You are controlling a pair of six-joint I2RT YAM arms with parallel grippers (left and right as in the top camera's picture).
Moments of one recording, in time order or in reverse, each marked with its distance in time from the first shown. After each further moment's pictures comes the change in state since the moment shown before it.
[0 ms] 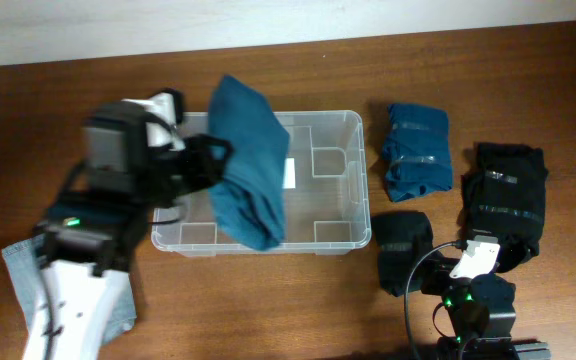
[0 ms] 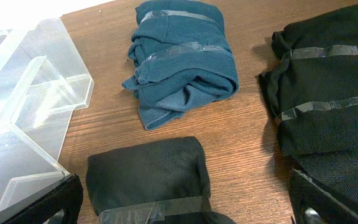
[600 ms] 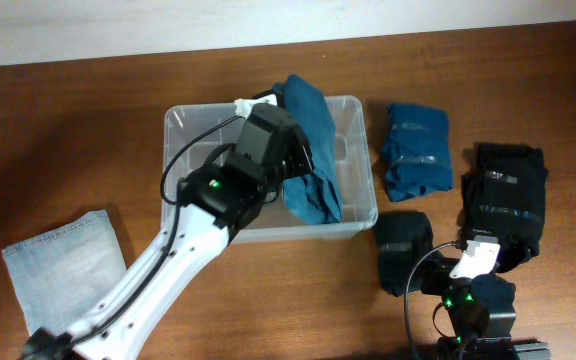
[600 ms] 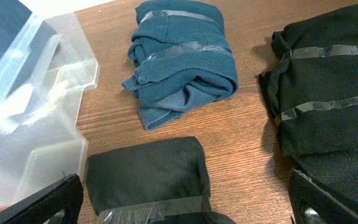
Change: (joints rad) left arm -0.321 0.299 -0.056 0.354 -0.348 -0.143; right arm 0.000 0.000 0.000 0.000 0.000 0.000
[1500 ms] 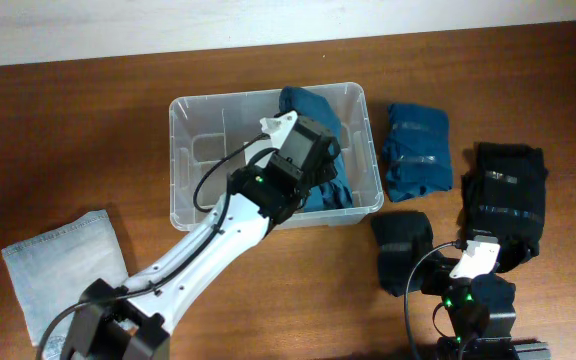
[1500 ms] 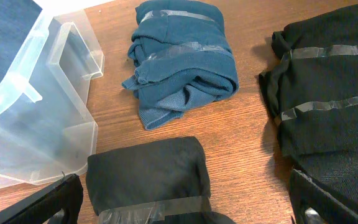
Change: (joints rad) left arm -0.094 0.158 0.000 0.046 -0.078 -0.192; right arm 0.000 0.000 0.000 0.000 0.000 0.000
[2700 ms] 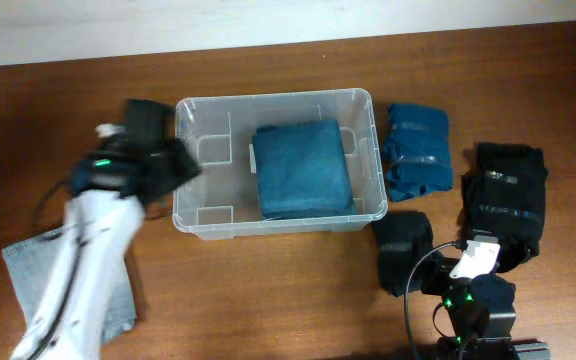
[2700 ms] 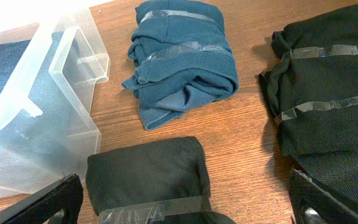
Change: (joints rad) left arm 0.576 -0.235 0.010 -0.583 -0.051 0.300; right arm 0.000 0.000 0.000 0.000 0.000 0.000
